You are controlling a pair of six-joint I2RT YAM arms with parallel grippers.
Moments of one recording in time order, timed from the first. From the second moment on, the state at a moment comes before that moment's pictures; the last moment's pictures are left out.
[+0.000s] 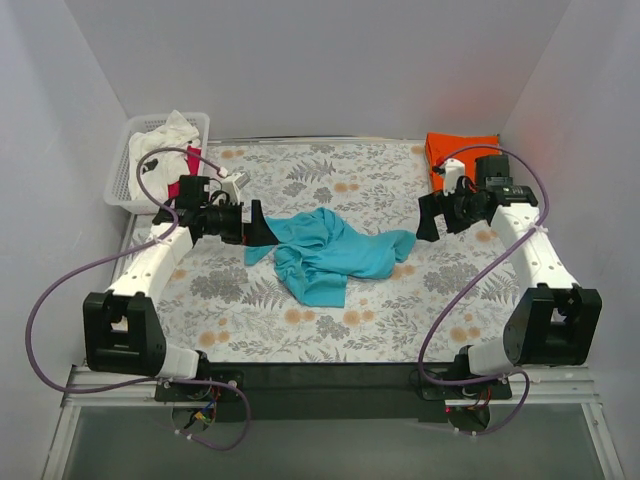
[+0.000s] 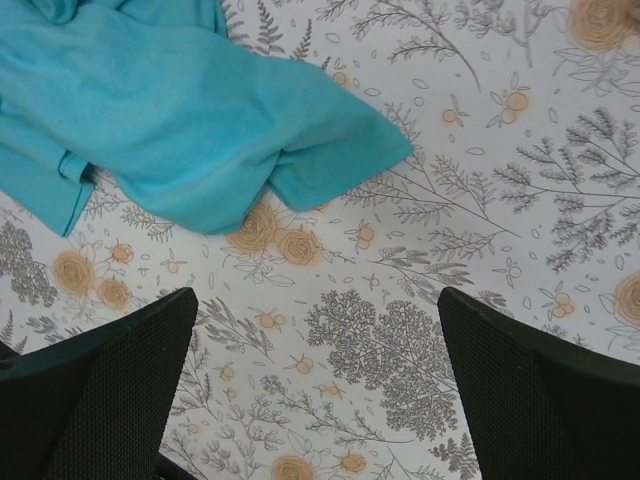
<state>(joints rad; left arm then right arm) -0.11 1.42 1.03 -0.53 0.74 -0.06 0.01 1.42 1.23 -0.81 -0.48 -0.35</state>
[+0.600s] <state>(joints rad) -0.12 1.70 1.14 -0.45 0.49 0.08 0.08 1.73 1.22 -0.75 -0.40 -0.35</state>
